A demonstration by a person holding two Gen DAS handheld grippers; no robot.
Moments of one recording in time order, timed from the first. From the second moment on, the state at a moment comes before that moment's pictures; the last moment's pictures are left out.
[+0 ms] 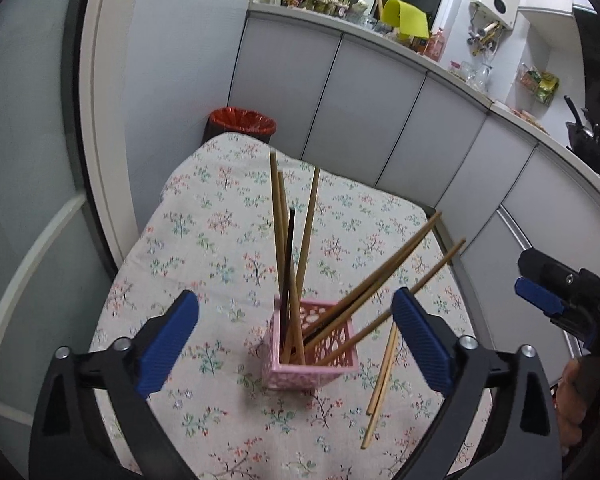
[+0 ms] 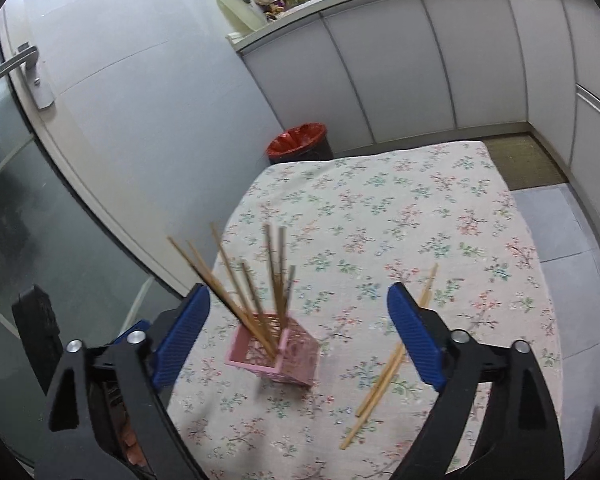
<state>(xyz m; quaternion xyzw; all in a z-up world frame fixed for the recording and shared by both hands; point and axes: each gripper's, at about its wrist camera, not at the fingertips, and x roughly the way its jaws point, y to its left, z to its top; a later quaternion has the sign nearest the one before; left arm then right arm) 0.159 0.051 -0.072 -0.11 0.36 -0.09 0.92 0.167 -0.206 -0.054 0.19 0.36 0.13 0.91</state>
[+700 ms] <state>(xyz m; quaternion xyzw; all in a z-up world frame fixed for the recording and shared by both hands) 0.162 0.044 -0.134 -0.09 0.50 -0.08 0.86 0.234 -0.248 -0.219 0.18 0.56 -0.02 0.81</state>
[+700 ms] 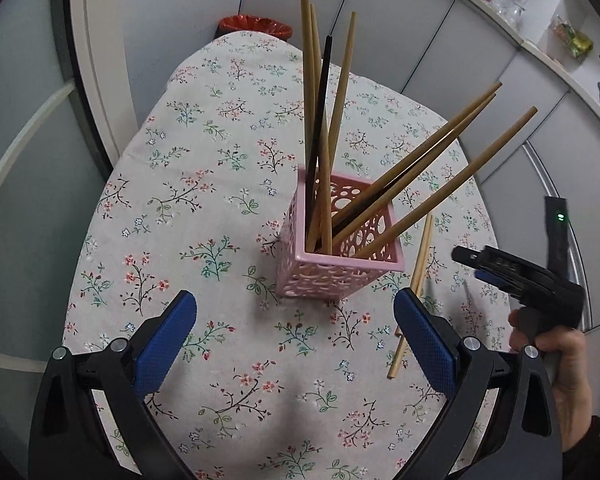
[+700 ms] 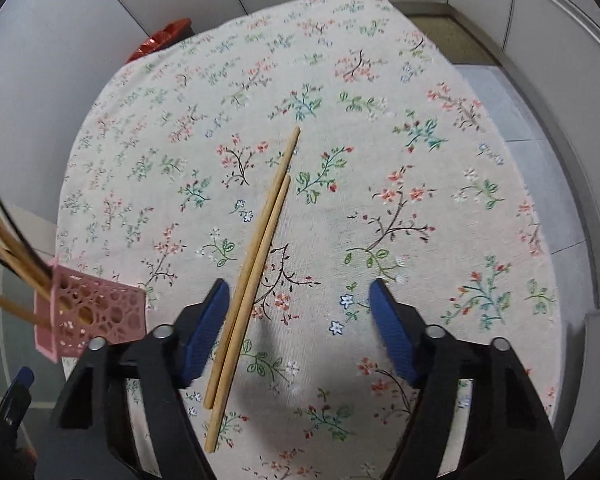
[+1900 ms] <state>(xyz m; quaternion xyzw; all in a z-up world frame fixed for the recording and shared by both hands) 0.119 -0.042 -0.121 0.08 0.46 -0.18 0.87 0.209 -0.276 -0.211 0.19 0.58 -0.01 0.79</state>
